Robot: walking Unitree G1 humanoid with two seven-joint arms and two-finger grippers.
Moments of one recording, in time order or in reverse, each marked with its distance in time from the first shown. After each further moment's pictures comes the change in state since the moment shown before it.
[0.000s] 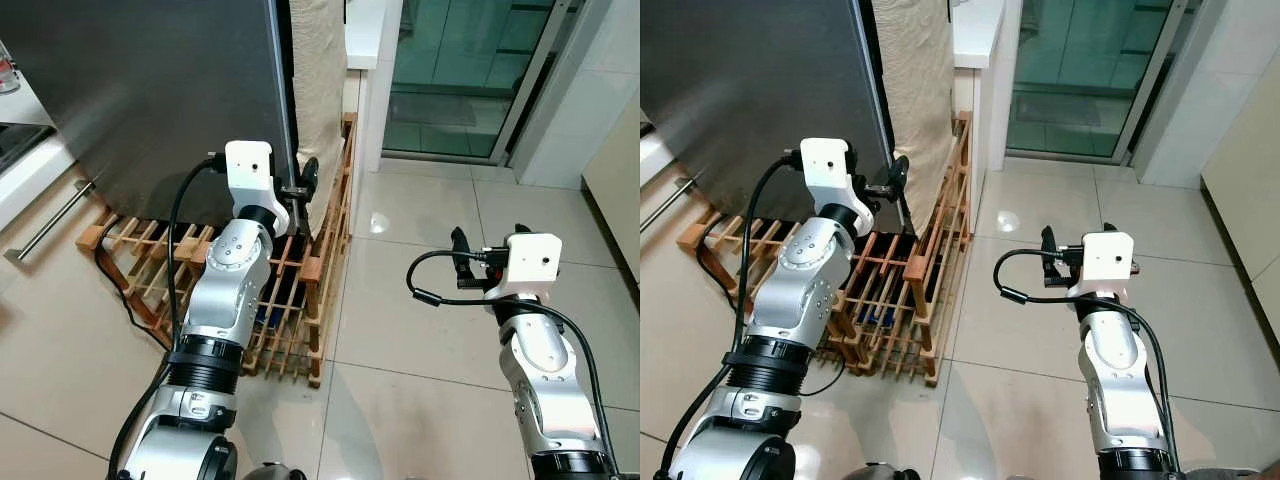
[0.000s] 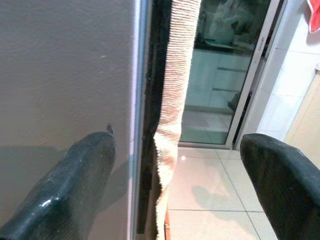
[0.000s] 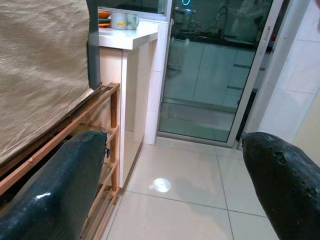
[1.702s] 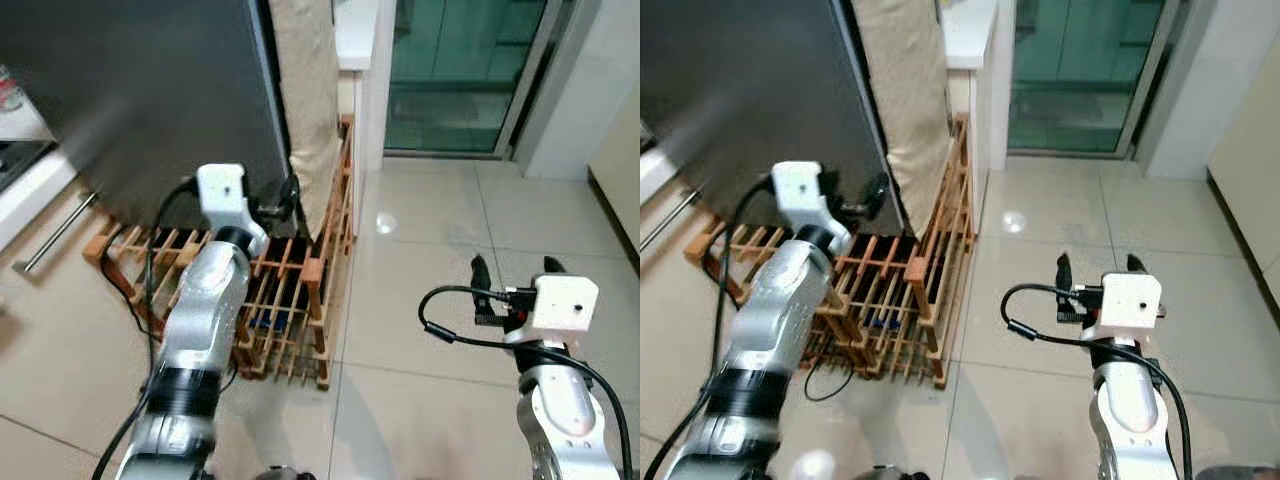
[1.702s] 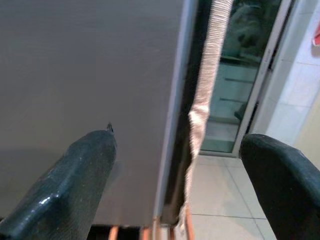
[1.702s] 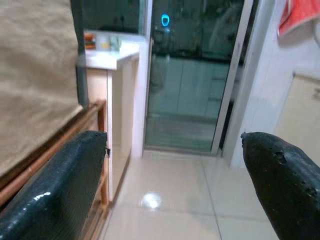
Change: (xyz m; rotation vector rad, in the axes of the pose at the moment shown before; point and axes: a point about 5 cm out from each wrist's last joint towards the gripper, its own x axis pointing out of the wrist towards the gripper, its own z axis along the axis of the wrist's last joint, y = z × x) left arm -0.053 0.034 -0.017 -0.026 -0.049 0.025; right arm -0.052 -0.002 0.018 -0.012 -0.074 -0.090
